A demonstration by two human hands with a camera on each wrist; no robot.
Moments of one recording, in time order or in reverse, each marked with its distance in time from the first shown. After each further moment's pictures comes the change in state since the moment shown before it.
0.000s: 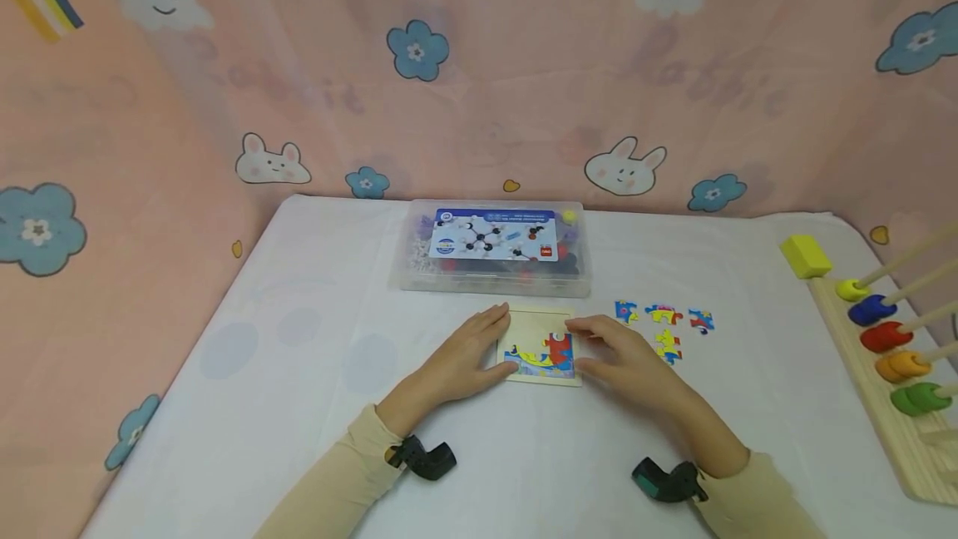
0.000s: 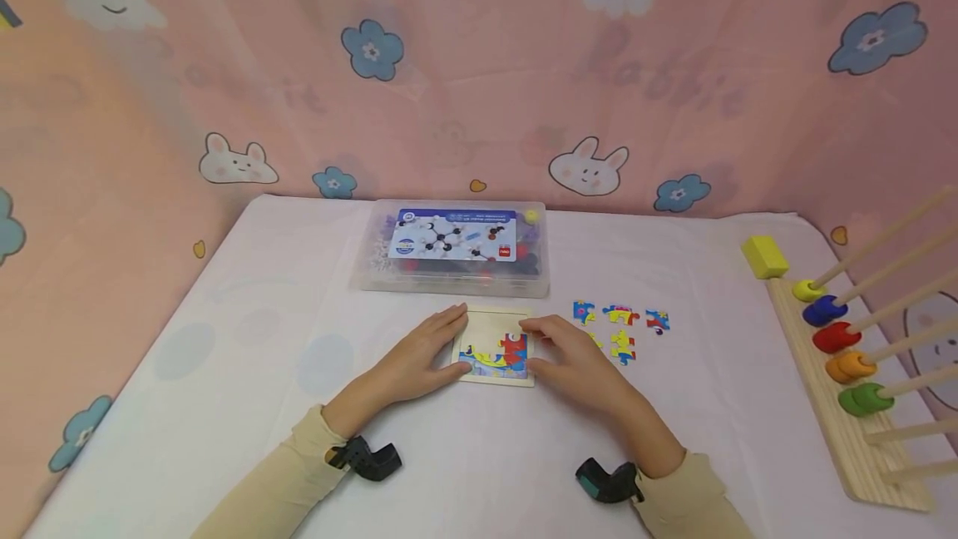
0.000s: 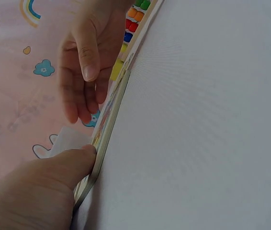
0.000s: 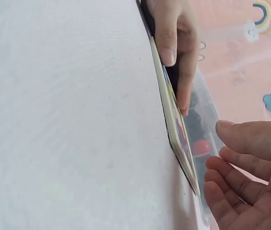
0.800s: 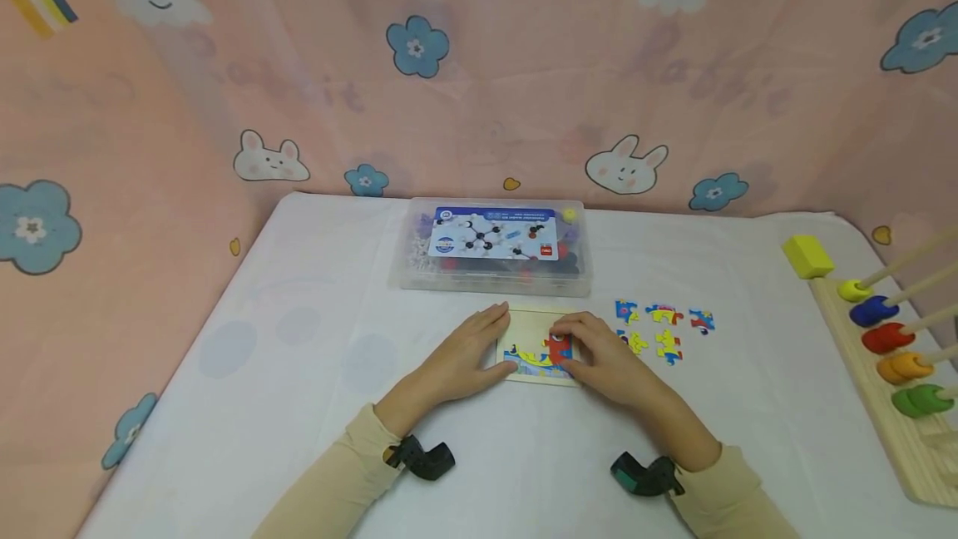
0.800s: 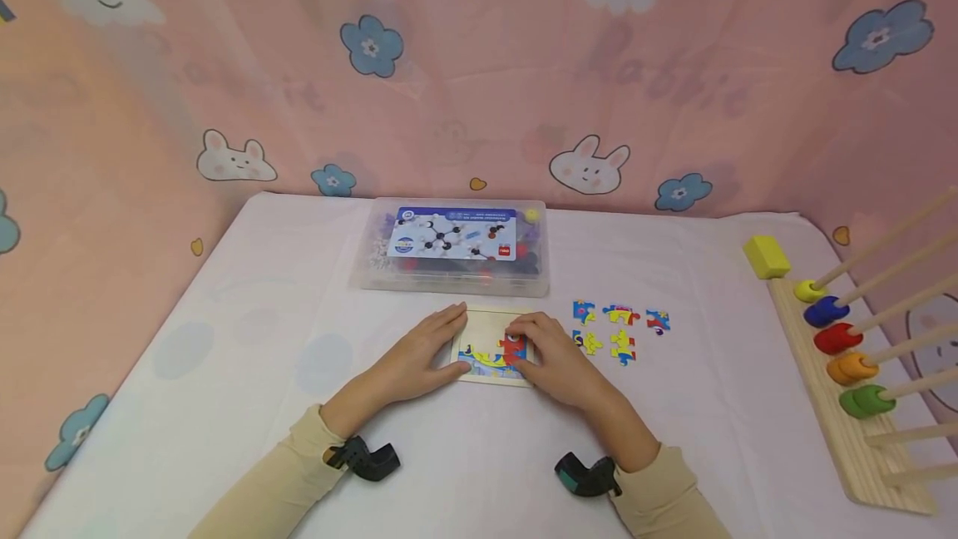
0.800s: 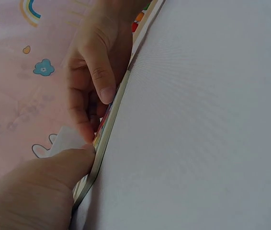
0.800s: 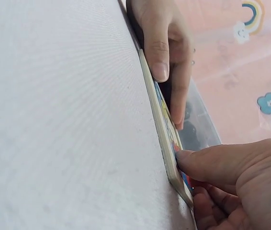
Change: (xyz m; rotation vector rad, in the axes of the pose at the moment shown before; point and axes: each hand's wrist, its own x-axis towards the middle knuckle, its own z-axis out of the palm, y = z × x) left_hand 0.000 0.001 -0.001 0.004 -0.006 -0.012; right_hand 0.016 0.003 0.021 -0.038 -0.016 -0.038
